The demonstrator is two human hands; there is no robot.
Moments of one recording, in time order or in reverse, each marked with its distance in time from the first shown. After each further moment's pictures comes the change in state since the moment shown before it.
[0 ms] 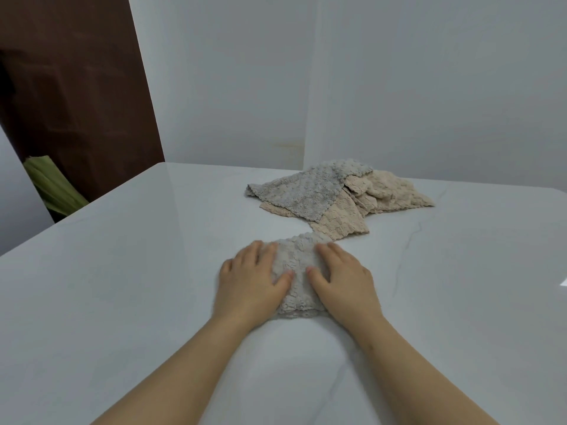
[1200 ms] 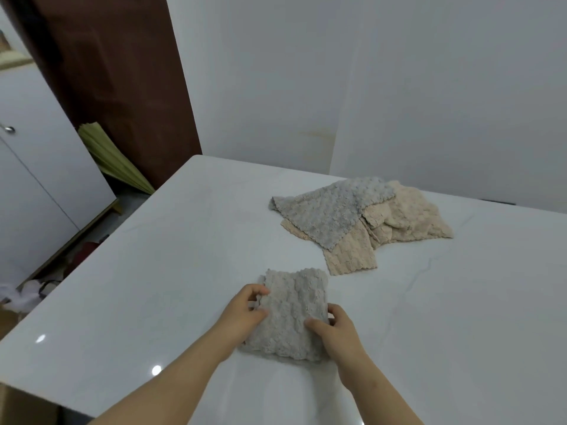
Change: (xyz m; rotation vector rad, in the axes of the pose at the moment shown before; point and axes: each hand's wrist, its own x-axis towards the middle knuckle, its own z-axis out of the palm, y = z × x) left_hand 0.002 -0.004 -0.082 -0.943 -0.393 -0.562; right_hand 0.002 -0.036 -0.058 0.938 -0.454 0.622
